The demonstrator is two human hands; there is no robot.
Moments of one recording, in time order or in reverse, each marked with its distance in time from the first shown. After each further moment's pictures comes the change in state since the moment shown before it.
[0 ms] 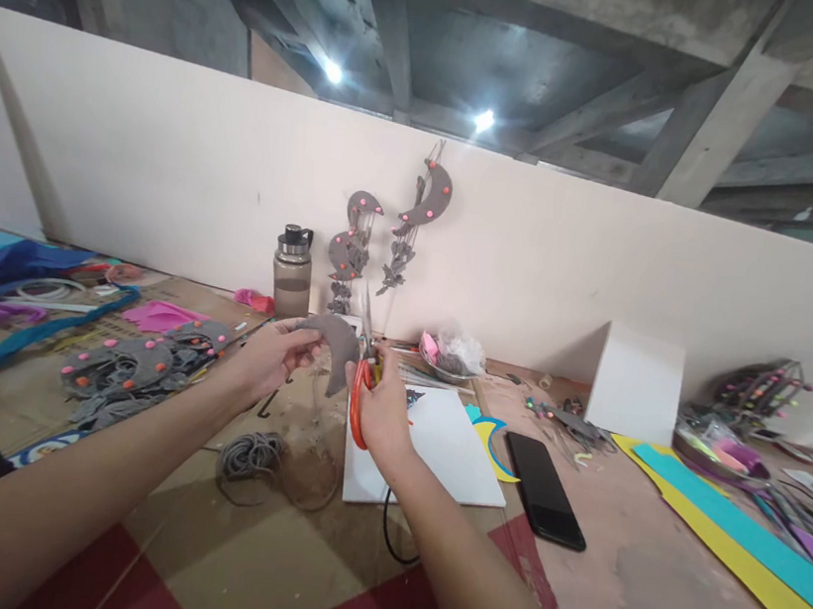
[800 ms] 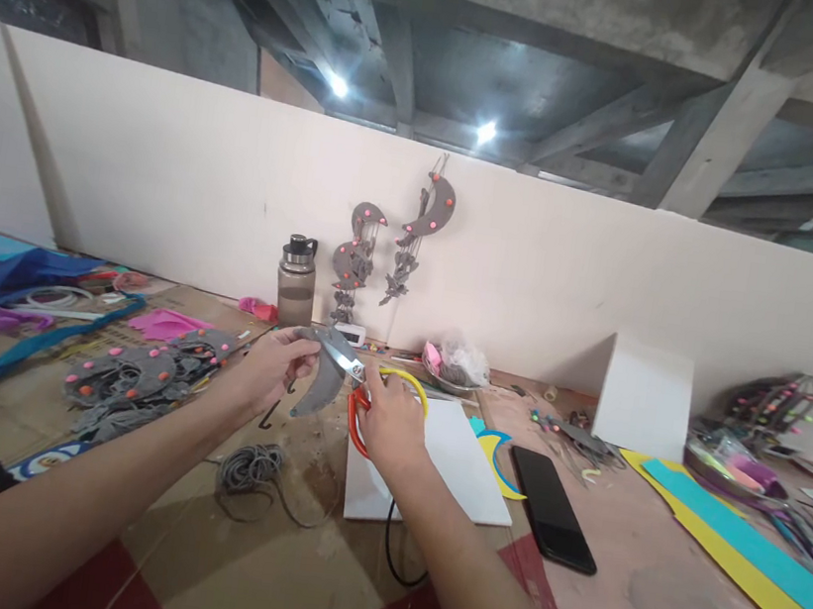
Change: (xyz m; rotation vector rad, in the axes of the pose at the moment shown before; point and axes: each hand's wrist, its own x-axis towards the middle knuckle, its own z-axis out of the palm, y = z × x) left_hand -0.002 0.000 0.004 0.052 0.093 0.084; right_hand 0.001 -0.004 -0.013 -1.172 -0.248 -0.117
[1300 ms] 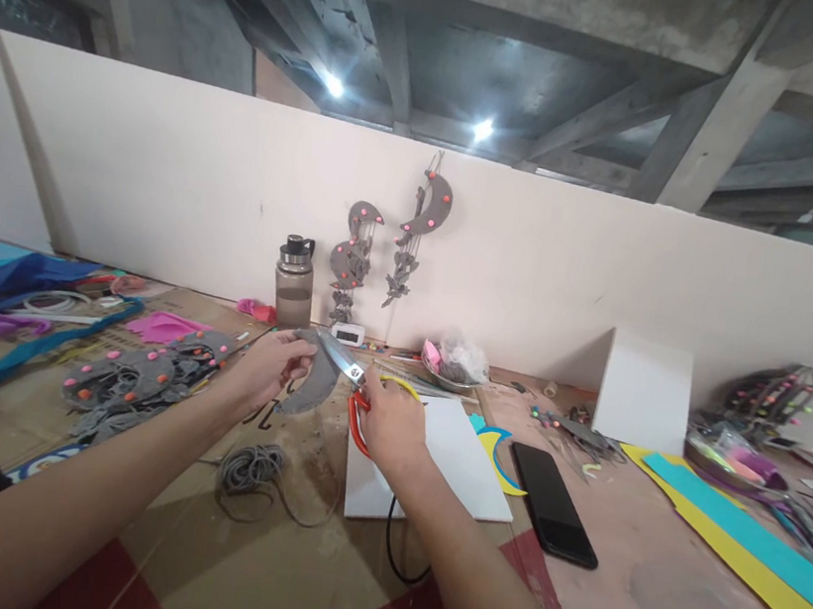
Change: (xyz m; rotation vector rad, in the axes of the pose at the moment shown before) left_hand 0.011 -0.006 -0.011 0.066 -0.032 -0.054; right_hand 0.000 0.004 0.011 0.022 0.019 0.016
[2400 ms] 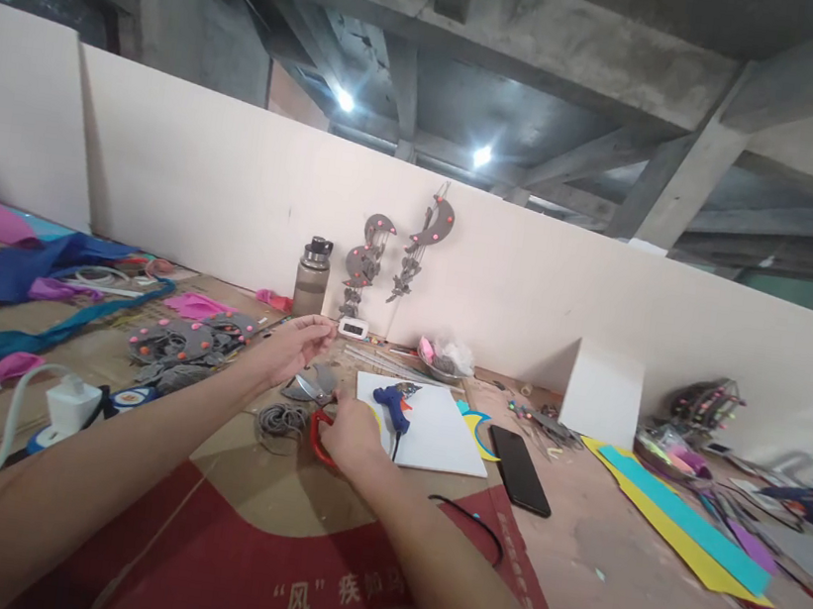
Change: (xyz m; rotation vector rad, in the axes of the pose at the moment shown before) left_hand -0.033 0.002 -0.010 -0.250 -0.180 0.089; right_hand -0.055 -0.060 0.008 0.293 -0.250 0.013
